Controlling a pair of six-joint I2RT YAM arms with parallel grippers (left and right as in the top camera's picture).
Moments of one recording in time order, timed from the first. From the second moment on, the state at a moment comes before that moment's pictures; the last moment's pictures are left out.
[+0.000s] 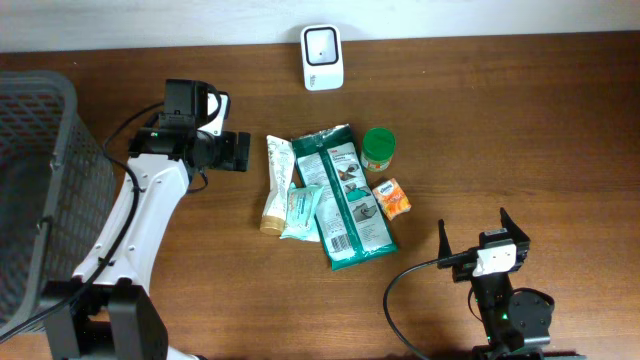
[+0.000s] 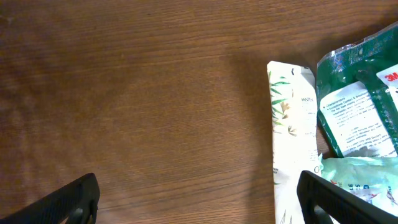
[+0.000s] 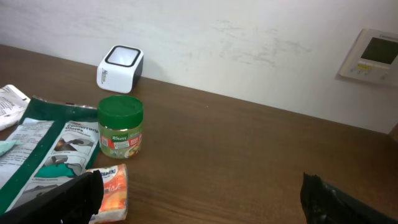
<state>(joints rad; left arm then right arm) -0.10 1.67 1.34 -0.72 0.00 0.04 0.03 0.01 0.01 -0.07 -0.07 -0.18</state>
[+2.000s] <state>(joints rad) -0.10 1.67 1.34 -0.72 0.00 0.05 0.27 2.25 1.93 -1.06 -0.14 -0.02</state>
